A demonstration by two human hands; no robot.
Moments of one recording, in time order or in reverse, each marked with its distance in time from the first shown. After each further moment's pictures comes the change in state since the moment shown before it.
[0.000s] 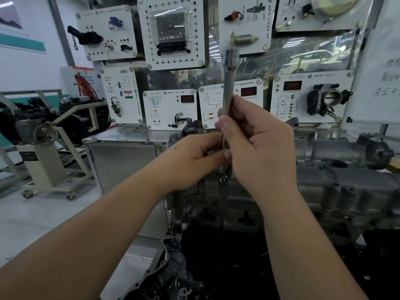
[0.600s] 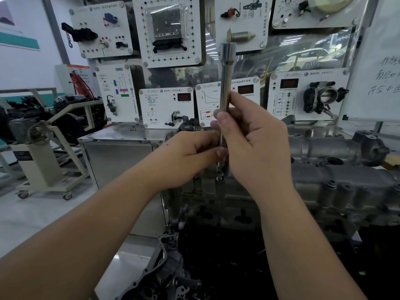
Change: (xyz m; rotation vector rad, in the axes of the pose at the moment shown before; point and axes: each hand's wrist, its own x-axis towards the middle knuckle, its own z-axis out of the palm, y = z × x) left_hand -0.002 -0.002 -0.002 -0.026 0.011 -0.039; right_hand 0.001 0.000 -0.001 -0.006 -0.033 0.038
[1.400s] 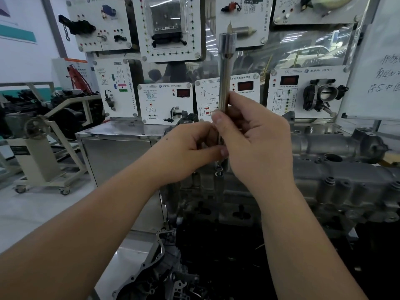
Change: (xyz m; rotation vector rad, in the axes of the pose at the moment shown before) left_hand 0.000 0.002 0.002 -0.014 0.049 0.022; right_hand -0.001 0.000 -0.004 -0.052 -0.033 -0.026
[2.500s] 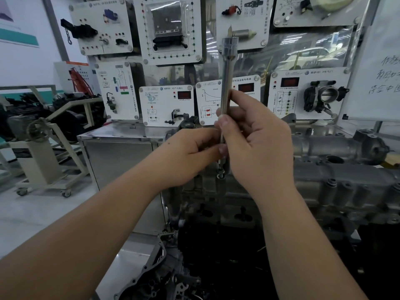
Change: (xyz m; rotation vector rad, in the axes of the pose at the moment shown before) left_hand -0.001 0.000 0.000 0.018 -0.020 0.004; right_hand -0.002 0.000 0.005 0.039 0.057 0.025
